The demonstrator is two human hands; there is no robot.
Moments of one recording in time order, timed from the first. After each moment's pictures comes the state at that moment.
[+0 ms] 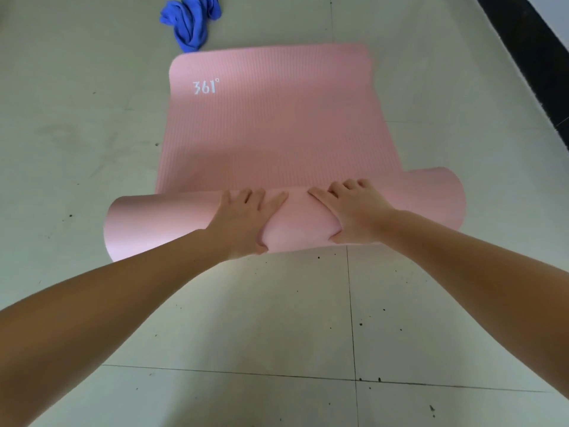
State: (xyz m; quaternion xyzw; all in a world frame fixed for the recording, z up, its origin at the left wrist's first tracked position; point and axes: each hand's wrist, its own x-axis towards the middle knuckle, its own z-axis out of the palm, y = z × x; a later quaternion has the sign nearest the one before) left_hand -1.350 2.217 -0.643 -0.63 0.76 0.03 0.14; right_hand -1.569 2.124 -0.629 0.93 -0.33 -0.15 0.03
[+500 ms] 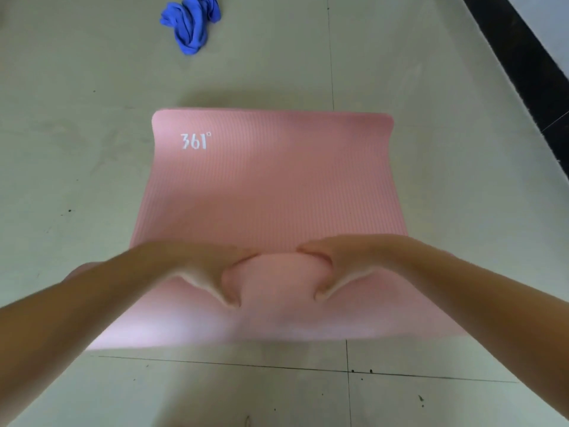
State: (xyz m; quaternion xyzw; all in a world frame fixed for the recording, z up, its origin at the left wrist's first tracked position) left_hand -1.330 2.267 -0.608 -0.54 0.70 0.41 0.25; right_hand -1.576 2.180 -0.603 0.83 -0.31 -0.31 -0.35
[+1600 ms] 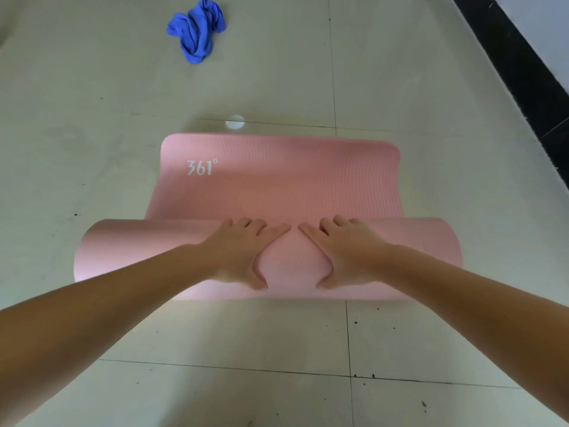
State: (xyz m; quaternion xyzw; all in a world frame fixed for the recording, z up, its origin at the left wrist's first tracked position) left_hand -1.355 2.255 -0.626 -0.59 0.78 0.16 0.16; right_hand -1.571 2.189 -0.602 0.93 -0.29 -0.21 -0.05
